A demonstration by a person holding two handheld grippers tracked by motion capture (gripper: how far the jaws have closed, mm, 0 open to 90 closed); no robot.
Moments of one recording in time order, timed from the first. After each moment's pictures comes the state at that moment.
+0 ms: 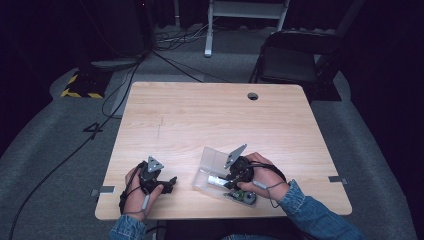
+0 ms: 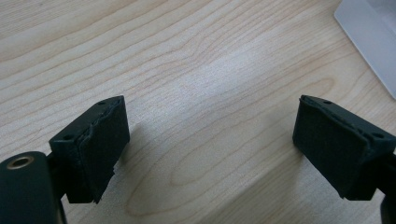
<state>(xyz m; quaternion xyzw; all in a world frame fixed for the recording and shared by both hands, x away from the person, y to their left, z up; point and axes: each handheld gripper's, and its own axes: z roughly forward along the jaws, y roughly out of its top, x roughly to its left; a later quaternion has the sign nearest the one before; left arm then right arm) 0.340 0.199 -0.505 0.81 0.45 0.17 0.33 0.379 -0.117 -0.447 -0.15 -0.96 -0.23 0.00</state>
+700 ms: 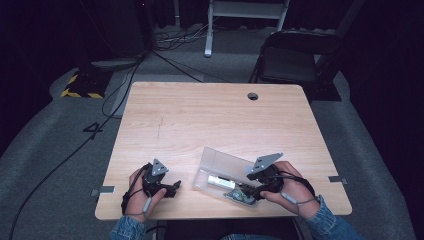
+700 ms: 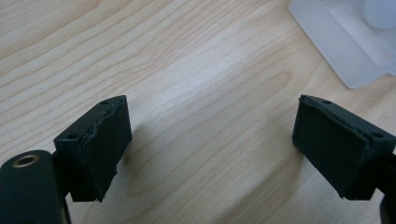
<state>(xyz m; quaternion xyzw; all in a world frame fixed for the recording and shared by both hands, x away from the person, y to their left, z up) 0.334 0.187 -0.504 0.84 0.40 0.16 0.33 0.337 -0.184 -0.428 -0.23 -0.93 -0.30 -0.05</state>
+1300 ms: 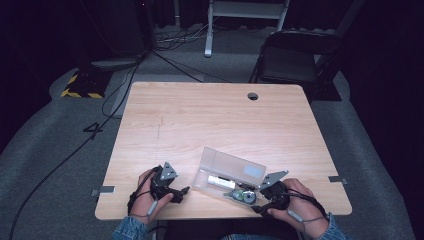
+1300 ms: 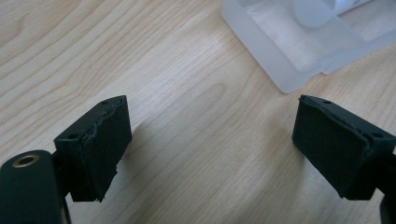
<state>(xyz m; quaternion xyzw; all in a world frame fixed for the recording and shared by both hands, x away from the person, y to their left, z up) 0.329 0.164 -0.504 0.86 0.35 0.13 0.34 0.306 -0.202 -0.462 -0.29 -0.93 -0.23 -0.04</state>
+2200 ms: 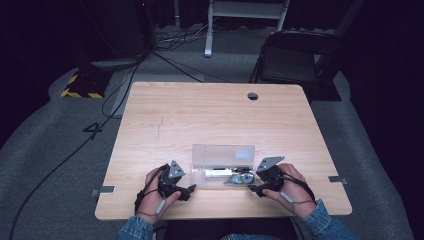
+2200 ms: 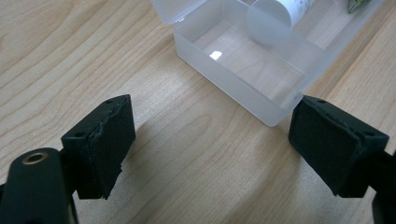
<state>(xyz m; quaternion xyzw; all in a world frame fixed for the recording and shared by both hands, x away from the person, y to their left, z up) 0.336 0.147 -0.504 0.86 0.36 0.13 0.35 0.360 -0.203 -0.473 -0.28 -0.92 -0.26 -0.10</state>
